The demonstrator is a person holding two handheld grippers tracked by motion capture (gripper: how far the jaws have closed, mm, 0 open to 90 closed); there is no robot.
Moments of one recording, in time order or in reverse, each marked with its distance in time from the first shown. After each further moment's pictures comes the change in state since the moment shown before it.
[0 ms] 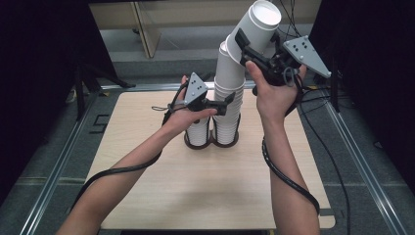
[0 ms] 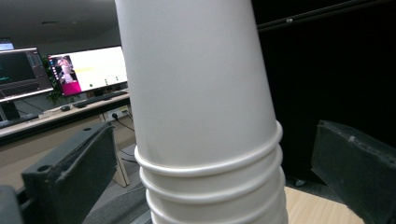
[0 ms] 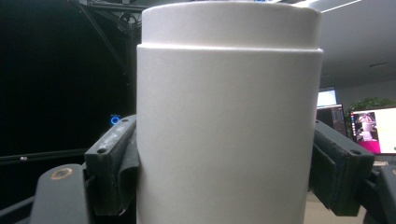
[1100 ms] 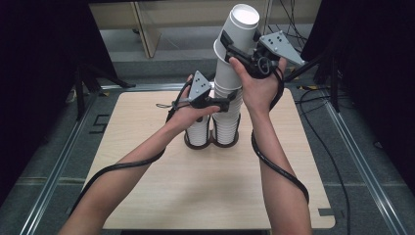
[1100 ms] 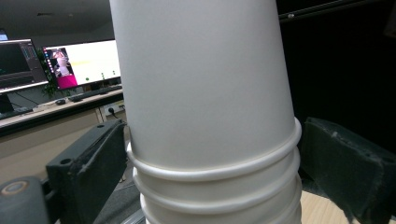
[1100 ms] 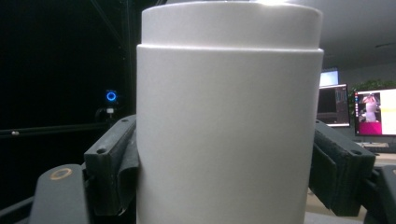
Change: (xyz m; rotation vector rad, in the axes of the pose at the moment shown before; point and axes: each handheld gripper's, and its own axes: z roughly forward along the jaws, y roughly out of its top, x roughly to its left) left arm 0.005 -0.007 0.019 0.001 -0.009 -0.005; right arm -0.002 -0.028 0.040 0.087 -0.005 -0.048
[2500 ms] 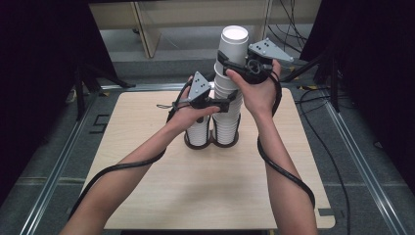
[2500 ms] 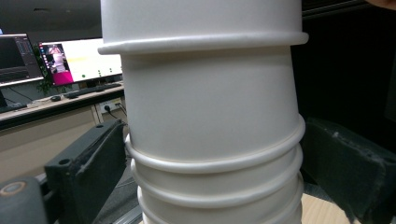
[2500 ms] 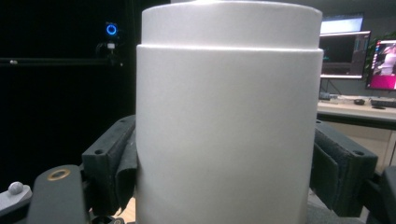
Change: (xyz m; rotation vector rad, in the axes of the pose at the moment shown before) left arm 0.000 -0.004 -0.001 0.018 -0.007 -0.027; right arm -0.008 -0.029 0.004 0.253 0.029 -0.041
